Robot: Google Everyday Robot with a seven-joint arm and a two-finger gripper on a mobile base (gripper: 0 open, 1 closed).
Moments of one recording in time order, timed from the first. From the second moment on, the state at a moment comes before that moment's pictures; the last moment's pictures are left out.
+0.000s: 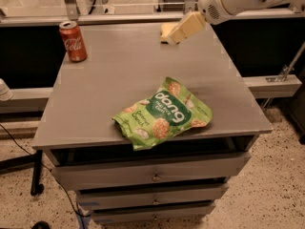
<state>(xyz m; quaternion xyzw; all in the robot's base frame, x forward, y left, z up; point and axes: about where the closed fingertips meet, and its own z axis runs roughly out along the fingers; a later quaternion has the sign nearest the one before) 0.700 -0.109 0.986 -0.46 0.76 0.07 0.46</state>
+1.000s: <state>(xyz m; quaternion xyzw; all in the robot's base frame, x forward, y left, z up) 0.724 -0.127 0.952 -0.38 0.78 0.13 0.48</state>
